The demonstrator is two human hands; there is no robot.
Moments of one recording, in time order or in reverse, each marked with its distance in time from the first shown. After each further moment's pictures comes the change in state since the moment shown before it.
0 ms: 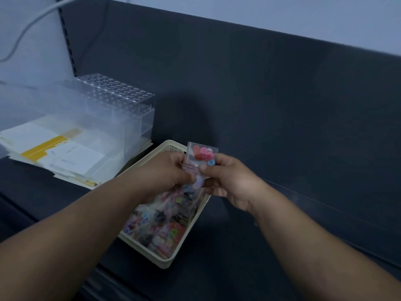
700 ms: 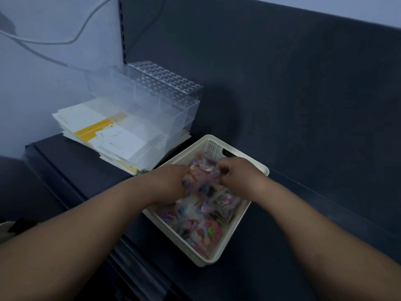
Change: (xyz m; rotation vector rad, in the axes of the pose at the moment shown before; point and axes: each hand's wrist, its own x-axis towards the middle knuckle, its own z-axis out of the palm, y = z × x) left_hand -0.013 -0.051 -0.060 0.841 0.034 -0.090; right_hand 0.060 0.018 0.038 -1.133 -0.011 -0.144
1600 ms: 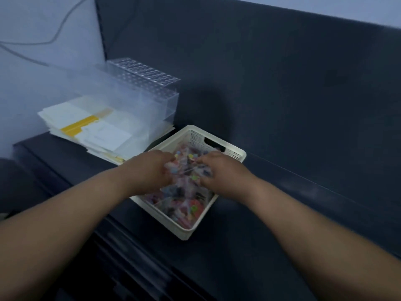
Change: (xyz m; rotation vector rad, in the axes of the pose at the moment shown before) left_hand -0.030 0.018 0.002 0.183 0.164 0.083; right_hand -0.057 -0.006 -0.006 -0.206 -0.012 -0.143
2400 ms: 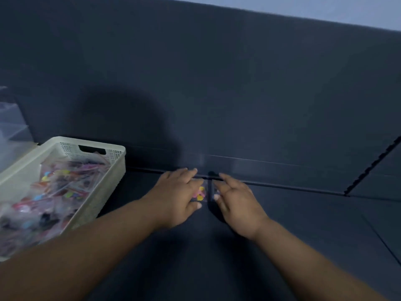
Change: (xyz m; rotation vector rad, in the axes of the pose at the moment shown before) left_hand 0.031 0.238 0.117 0.226 -0.098 0.673; right_hand -0.226 0.166 0.030 -0.021 0.281 0.485
